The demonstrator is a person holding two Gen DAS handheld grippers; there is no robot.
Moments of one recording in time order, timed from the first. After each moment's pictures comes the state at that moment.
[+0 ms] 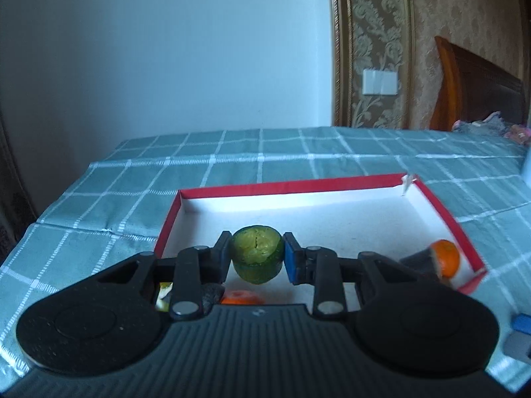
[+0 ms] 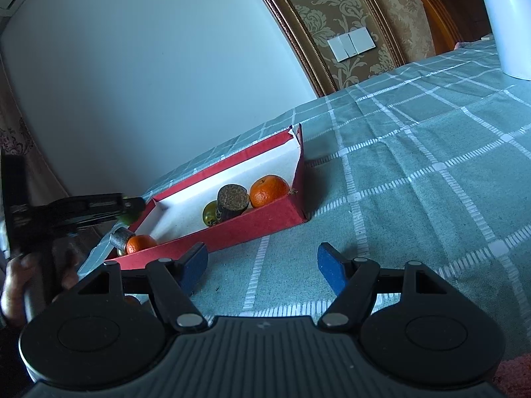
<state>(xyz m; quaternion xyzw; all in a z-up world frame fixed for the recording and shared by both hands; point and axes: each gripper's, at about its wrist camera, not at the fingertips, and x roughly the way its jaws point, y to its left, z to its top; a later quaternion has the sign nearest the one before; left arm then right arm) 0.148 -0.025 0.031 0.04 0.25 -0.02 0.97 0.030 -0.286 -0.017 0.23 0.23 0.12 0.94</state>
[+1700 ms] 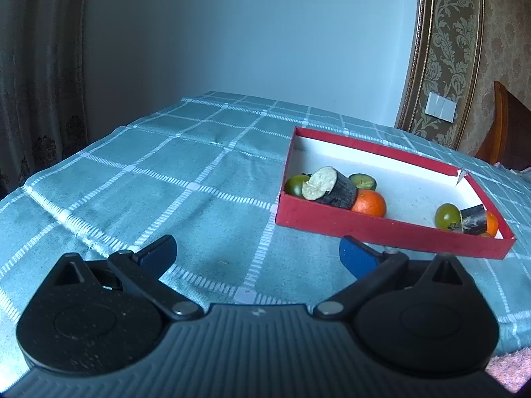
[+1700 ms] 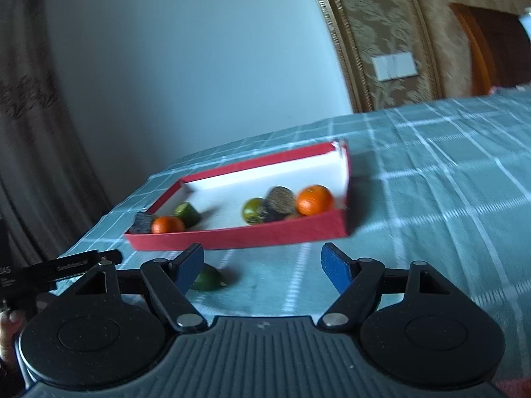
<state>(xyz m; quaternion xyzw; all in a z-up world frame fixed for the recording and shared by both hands) 0.043 0.075 -0.010 -0.08 0.25 0.06 0.96 0.022 -0.244 0.015 0.13 0.22 0.16 0.95</state>
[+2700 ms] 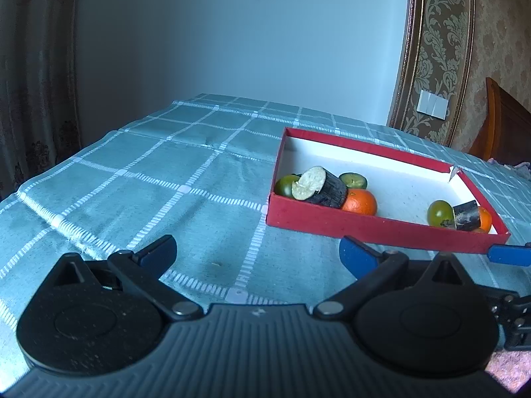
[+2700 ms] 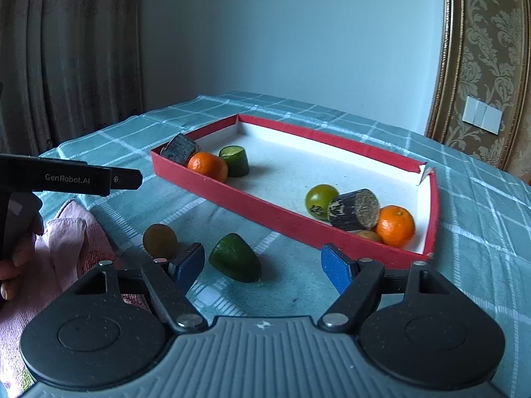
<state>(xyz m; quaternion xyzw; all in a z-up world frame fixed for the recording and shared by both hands) 0.045 0.071 -0.010 -0.07 0.25 0.05 0.96 0.058 -0.170 0.004 -0.09 0.26 0.24 0.93</state>
